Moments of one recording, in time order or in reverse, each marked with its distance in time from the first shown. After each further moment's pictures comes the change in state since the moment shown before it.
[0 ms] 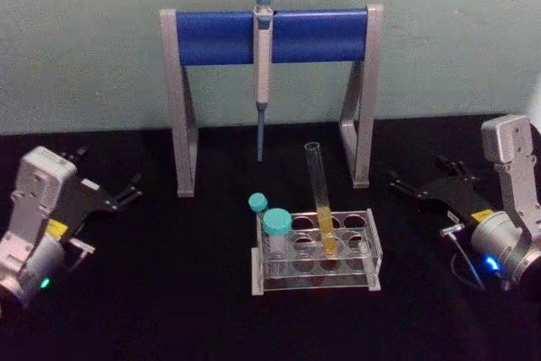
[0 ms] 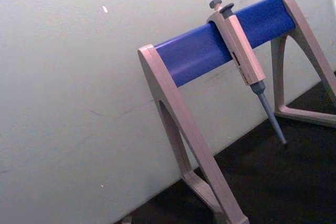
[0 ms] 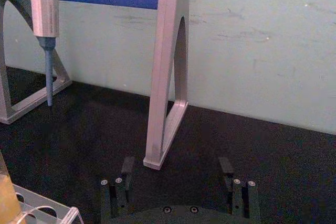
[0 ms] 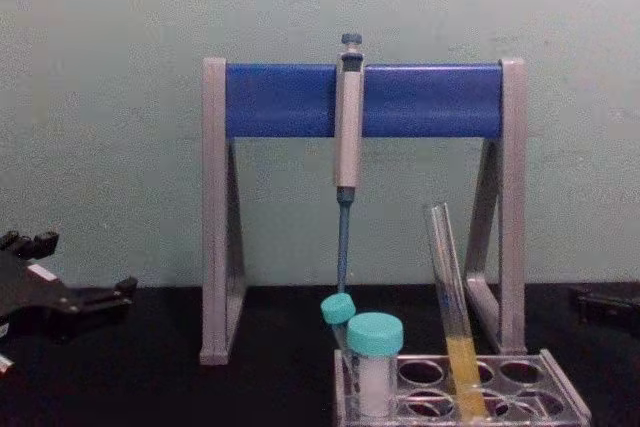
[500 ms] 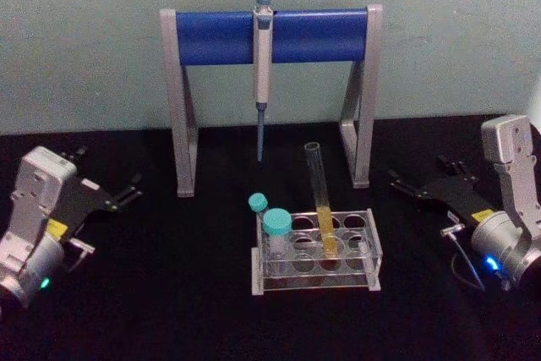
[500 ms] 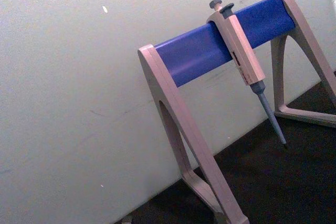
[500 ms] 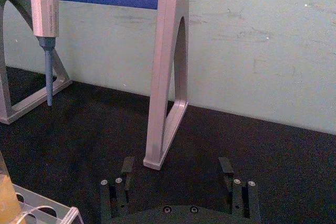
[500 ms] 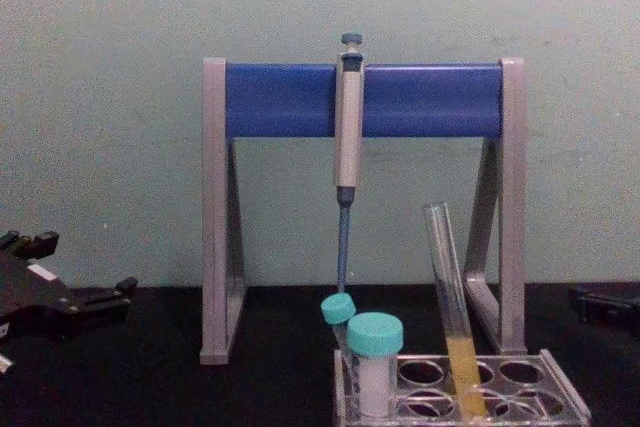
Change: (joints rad) left arm 0.000 0.000 0.000 0.000 0.000 0.000 0.000; right arm 0.000 0.000 0.000 0.000 0.000 0.000 0.000
